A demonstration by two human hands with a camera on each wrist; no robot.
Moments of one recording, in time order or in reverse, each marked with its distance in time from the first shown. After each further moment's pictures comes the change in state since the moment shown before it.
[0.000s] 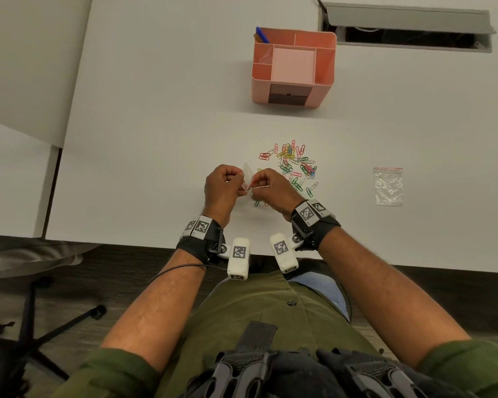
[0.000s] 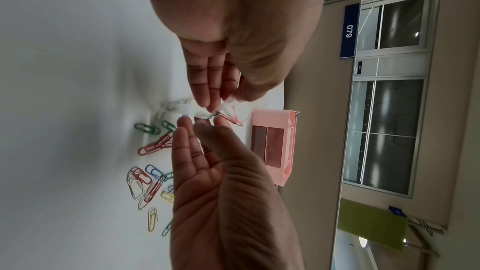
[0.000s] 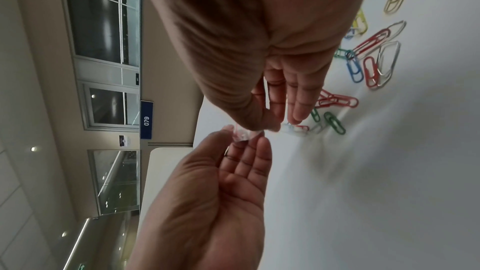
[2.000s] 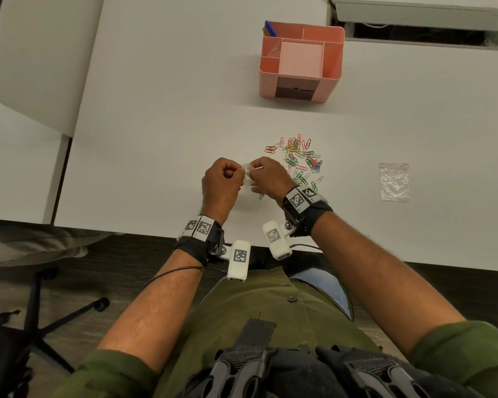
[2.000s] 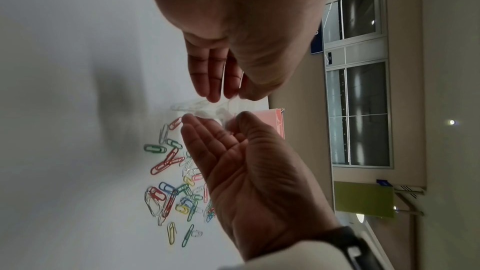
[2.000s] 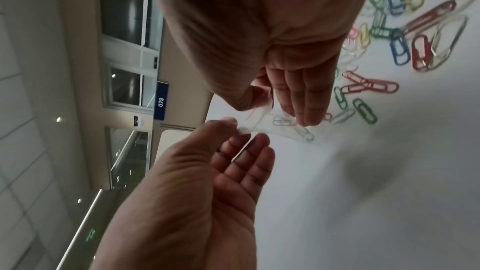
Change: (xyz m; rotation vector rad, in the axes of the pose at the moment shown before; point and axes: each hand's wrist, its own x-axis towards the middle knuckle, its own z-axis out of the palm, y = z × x) left_hand -0.020 0.004 -0.018 0.191 0.061 0.148; right_hand 0.013 -0.014 0.021 -0.044 0.045 0.016
